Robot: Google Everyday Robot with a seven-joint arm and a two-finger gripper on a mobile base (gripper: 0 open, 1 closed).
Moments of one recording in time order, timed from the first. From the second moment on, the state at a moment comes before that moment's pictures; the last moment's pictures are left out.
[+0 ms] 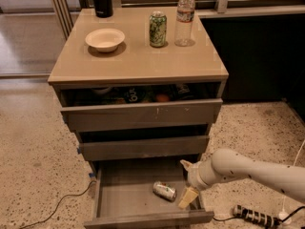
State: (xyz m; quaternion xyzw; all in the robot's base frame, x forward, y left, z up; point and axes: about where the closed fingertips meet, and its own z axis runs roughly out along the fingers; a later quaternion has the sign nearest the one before) arm 0.493 -0.115 0.423 -0.61 0.73 0.18 0.24
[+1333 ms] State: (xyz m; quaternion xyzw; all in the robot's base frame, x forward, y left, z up) arm 0.520 -0.073 0.317 -0.60 0.74 0.20 0.24
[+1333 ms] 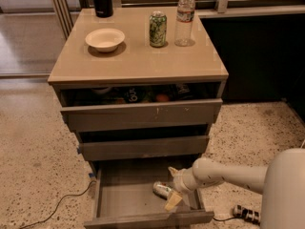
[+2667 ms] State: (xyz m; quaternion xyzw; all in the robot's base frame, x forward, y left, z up) arm 0.550 -0.053 0.252 -0.58 0.76 0.16 0.24
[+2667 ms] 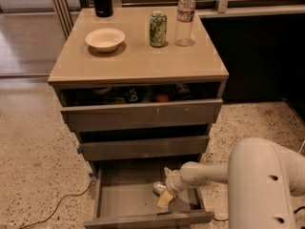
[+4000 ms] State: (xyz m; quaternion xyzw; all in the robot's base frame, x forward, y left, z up) arm 0.557 -0.050 0.196 -0.57 0.79 0.10 0.17
